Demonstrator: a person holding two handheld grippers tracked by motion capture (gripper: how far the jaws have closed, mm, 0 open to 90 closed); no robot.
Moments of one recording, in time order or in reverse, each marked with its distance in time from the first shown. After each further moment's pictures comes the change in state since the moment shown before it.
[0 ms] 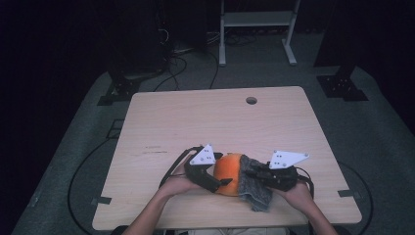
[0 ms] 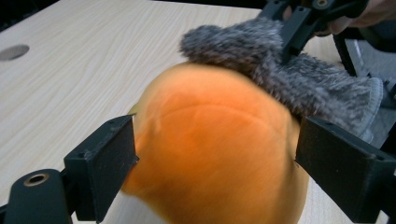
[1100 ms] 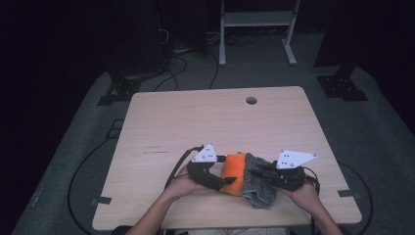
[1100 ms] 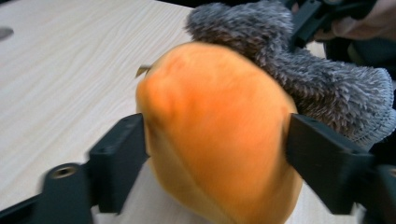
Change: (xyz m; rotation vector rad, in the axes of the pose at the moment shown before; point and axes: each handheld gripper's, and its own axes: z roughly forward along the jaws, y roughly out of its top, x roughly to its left) left arm -0.004 0.003 0.008 -0.016 -0.025 -0.124; right arm -0.002 0.001 -0.018 -0.009 -0.023 -0.011
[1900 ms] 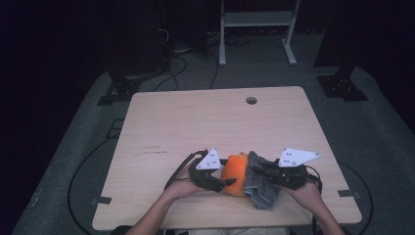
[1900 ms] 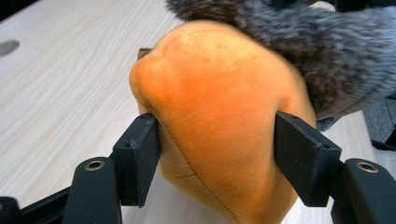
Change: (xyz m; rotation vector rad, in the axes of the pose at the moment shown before) left arm -0.006 -0.004 0.004 0.056 0.039 0.161; right arm -0.003 0.002 -0.004 0.011 -0.032 -0.003
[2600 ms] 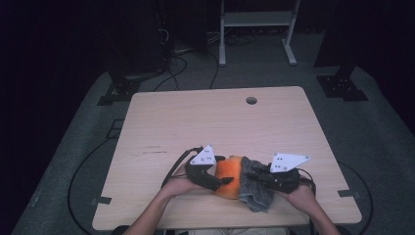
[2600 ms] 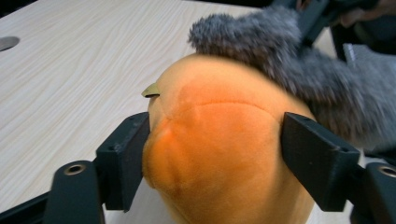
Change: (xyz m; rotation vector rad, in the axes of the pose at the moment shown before) left arm 0.008 -0.002 -0.008 -0.023 -0.015 -0.038; right arm 0.010 -0.001 0.014 0.028 0.054 -0.046
